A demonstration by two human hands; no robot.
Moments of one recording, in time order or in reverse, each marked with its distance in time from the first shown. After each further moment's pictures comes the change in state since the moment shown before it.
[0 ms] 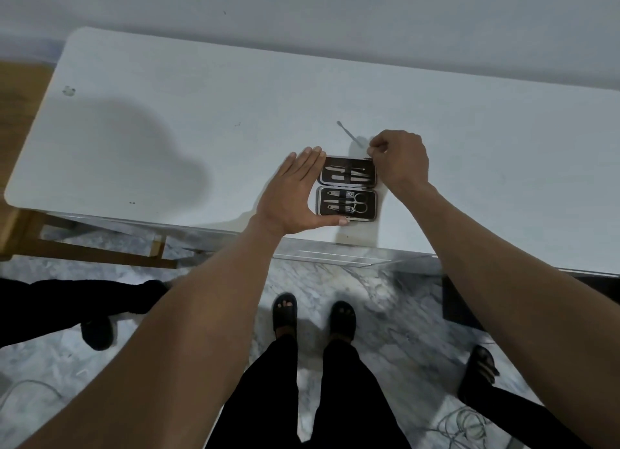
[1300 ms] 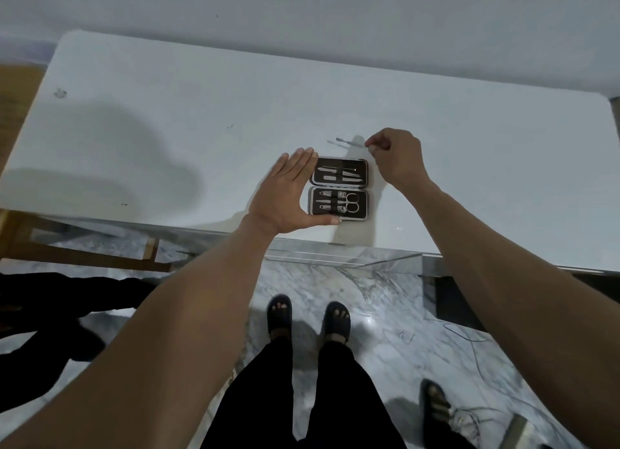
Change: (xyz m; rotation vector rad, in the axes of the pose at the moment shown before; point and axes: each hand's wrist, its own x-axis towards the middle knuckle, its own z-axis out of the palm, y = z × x) left_hand 0.001 0.000 -0.002 0.019 -0.035 -0.015; right_hand 0.004 0.007 -0.015 0.213 -0.086 0.057
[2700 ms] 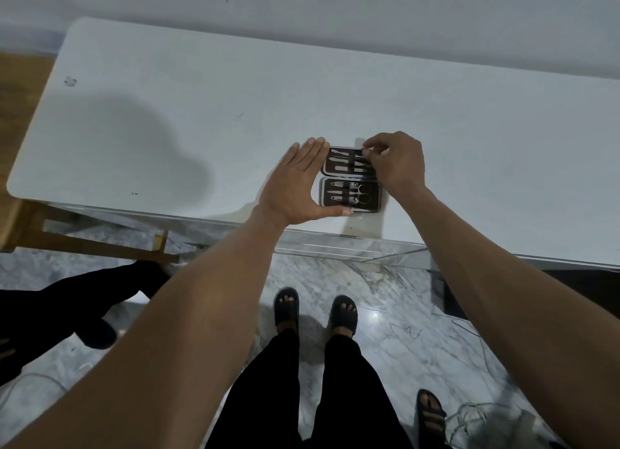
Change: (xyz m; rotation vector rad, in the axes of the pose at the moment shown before) left_hand 0.000 -0.002 0.003 -0.008 0.035 0.022; right_hand -0.021 0.004 0.027 -0.072 0.052 -0.053
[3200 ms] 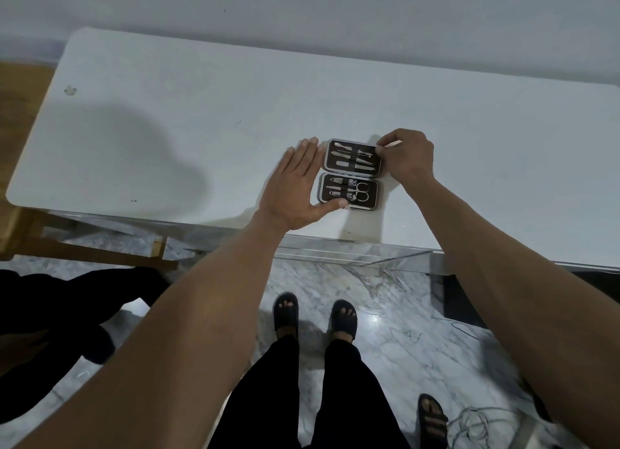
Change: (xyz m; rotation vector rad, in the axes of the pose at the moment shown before) left_hand 0.001 0.003 0.001 0.074 0.024 -0.022; right_hand 0.022 0.004 -0.015 0.123 0.027 0.251
